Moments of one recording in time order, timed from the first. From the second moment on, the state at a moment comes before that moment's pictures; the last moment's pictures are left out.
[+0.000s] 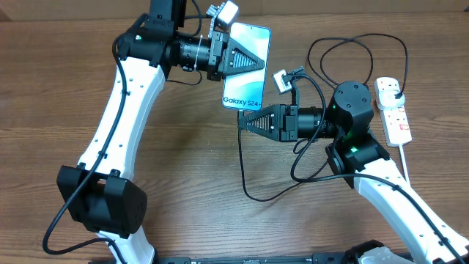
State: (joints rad) left arm -0.25 1.90 1.90 -0.90 1.38 -0.42; right arm 0.36 1.31 0.86 0.42 -1.17 1.10
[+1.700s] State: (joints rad) left arm -0.32 1.90 1.90 -0.96 1.36 -0.28; right arm 0.23 1.31 0.86 0.43 -1.14 0.99
